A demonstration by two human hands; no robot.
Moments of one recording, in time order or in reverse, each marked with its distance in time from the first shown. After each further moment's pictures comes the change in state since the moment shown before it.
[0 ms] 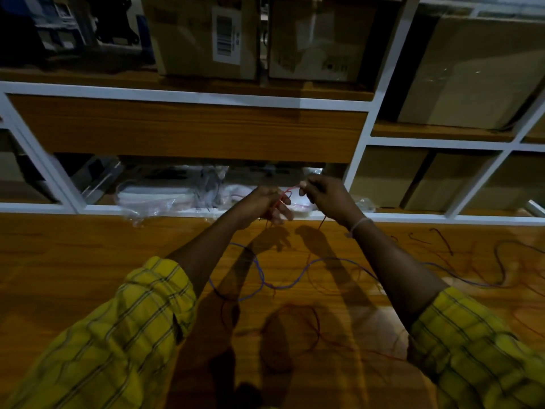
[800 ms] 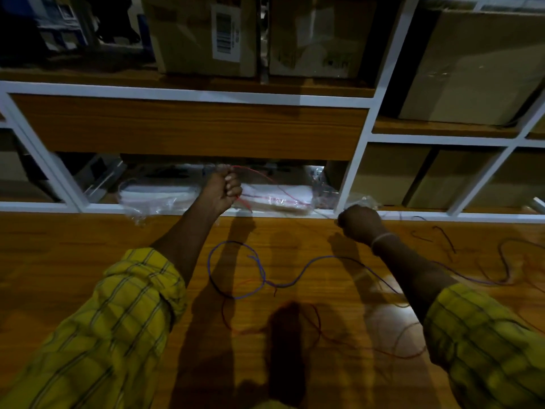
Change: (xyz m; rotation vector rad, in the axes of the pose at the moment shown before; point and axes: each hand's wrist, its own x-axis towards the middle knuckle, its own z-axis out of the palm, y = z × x) left_hand 0.010 -0.012 -0.080 -0.949 0.310 -0.003; right_hand -0.028 0.097 -0.020 -0.899 -0.297 0.159
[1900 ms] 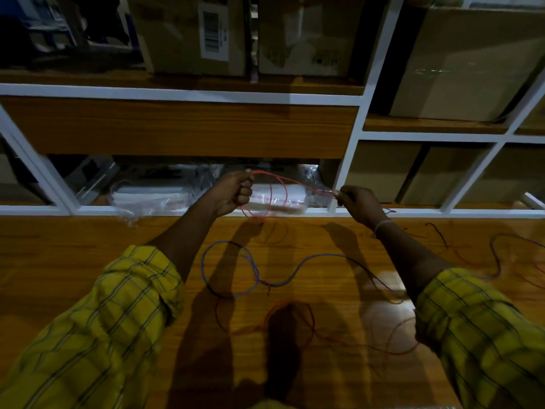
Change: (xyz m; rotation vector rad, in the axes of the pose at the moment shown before) left_hand -0.007 -0.021 0.035 0.486 -0.066 -0.087; right_hand 0.009 0.024 -0.014 0.700 0.270 0.073
